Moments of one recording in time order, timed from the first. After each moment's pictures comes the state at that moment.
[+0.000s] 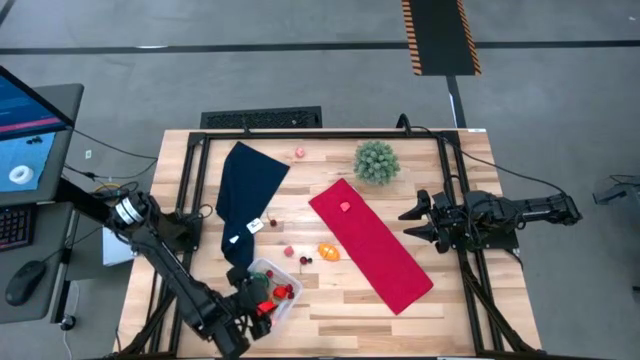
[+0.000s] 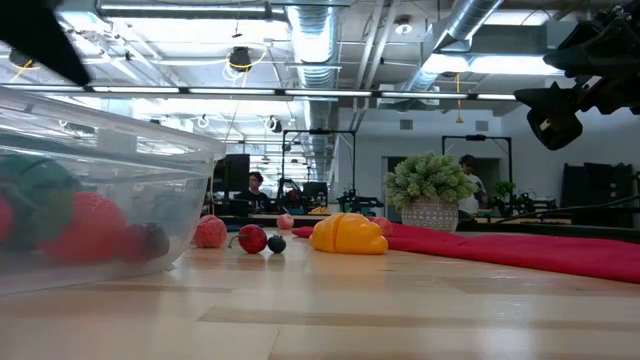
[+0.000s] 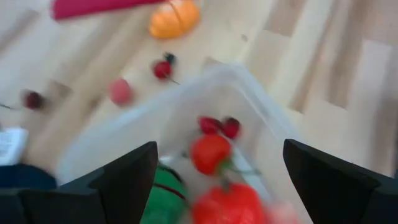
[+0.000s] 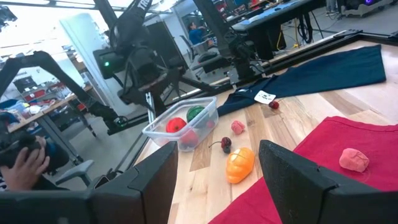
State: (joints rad) left arm -0.87 1.76 1.28 -0.89 -0.72 -1.27; right arm 0.10 0.04 0.03 -0.03 -0.08 0.38
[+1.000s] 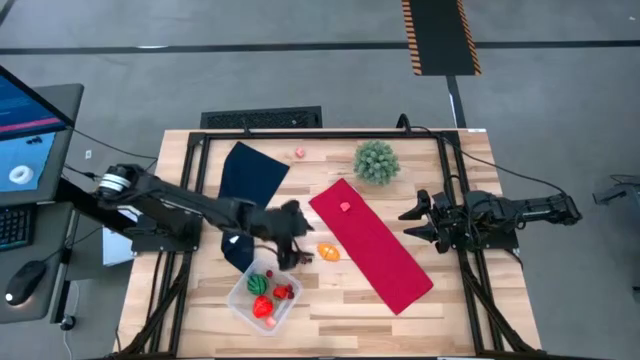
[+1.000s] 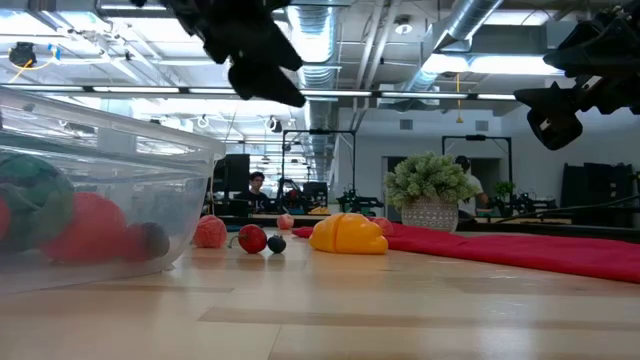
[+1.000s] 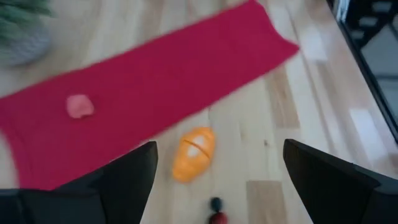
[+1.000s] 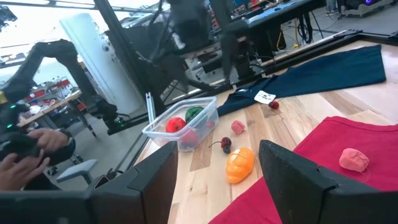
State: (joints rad) left arm -0.17 1.47 0.95 -0.13 -0.08 -0.19; right arm 0.10 0.04 0.03 -0.03 -0.08 0.38
